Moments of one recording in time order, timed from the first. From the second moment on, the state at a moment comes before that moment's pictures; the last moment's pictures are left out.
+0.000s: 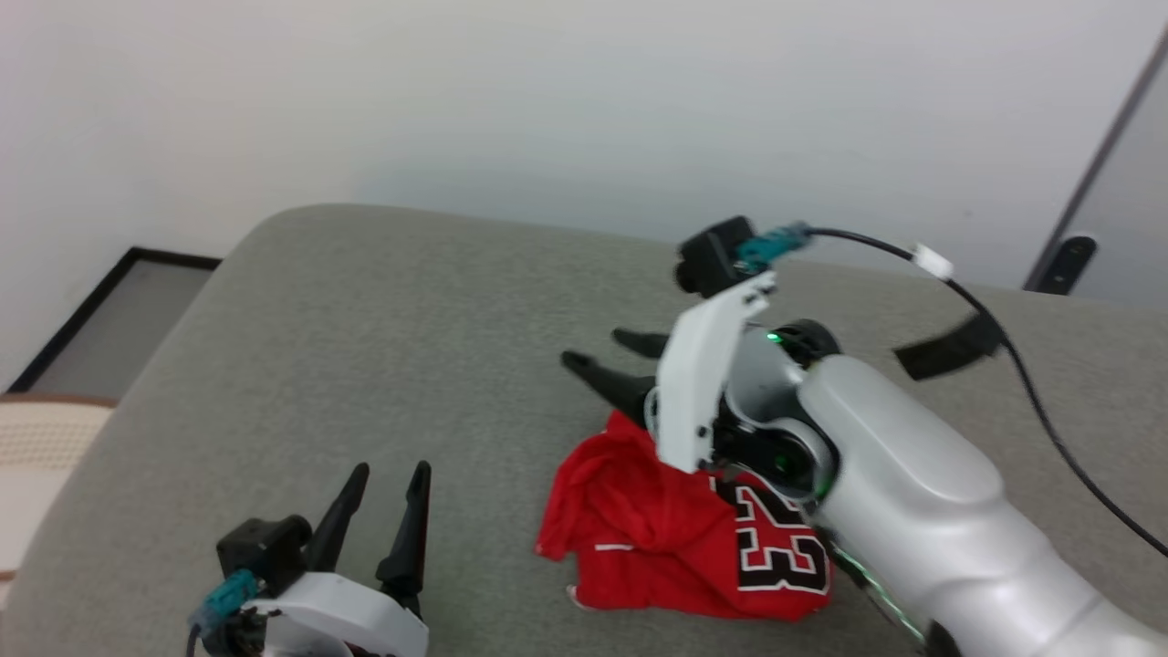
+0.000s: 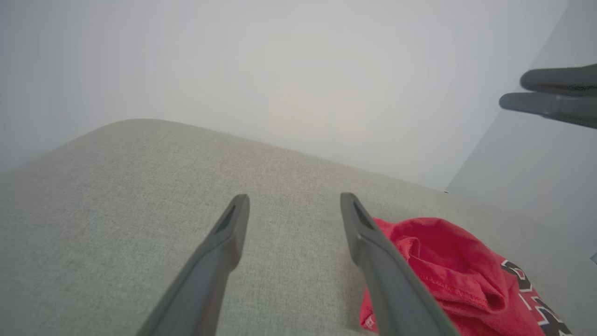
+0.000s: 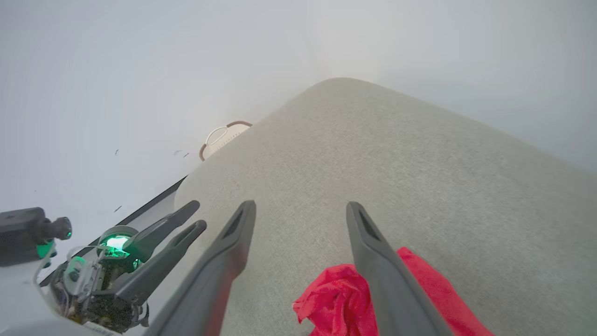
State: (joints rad) left arm -0.16 0.20 -0.18 0.39 -0.49 -0.13 -0.26; right arm -0.86 -0.06 0.77 0.65 0.96 0.13 0.41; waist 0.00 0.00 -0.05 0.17
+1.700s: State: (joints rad) left arm -0.08 0.18 -0.07 0.27 -0.35 -0.12 -0.26; right arm -0.20 -0.18 0.20 0.33 0.29 0.13 -0.26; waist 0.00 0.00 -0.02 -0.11
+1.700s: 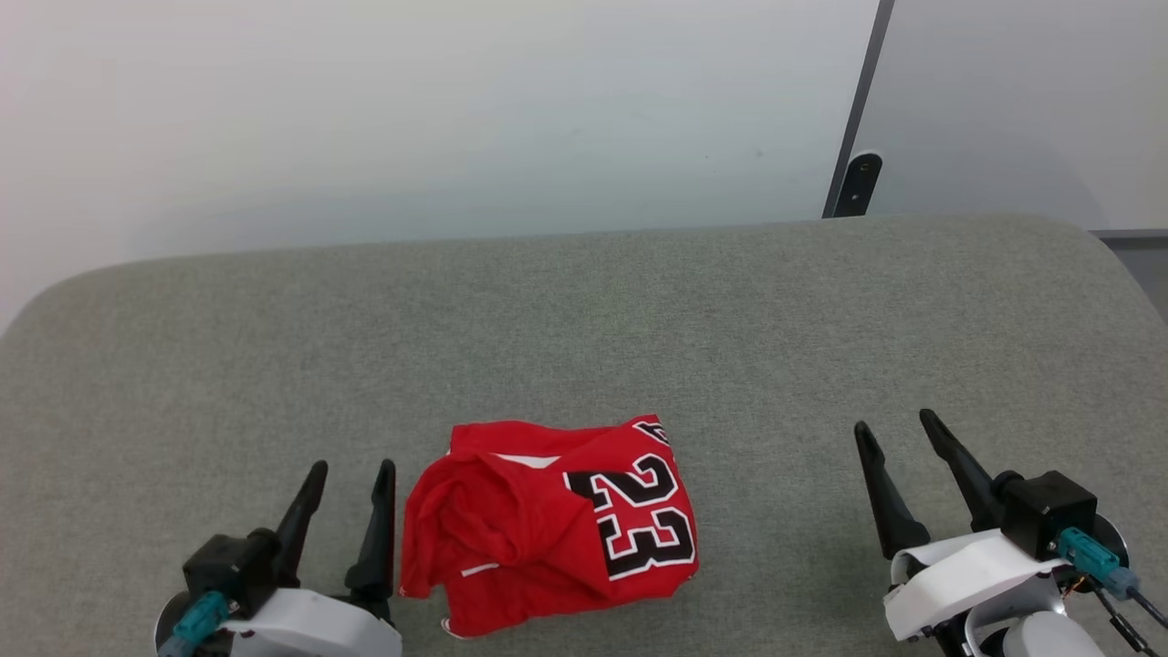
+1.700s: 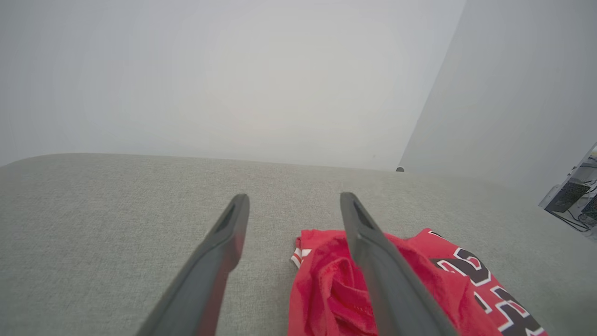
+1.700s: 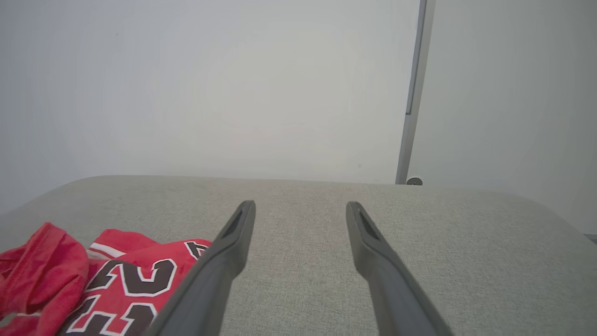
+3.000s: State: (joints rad) left arm -0.07 0.17 -0.05 0.25 -0.30 -0.13 -0.26; right arm -0.18 -0.17 0.20 0.34 0.30 0.13 -0.26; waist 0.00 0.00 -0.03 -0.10
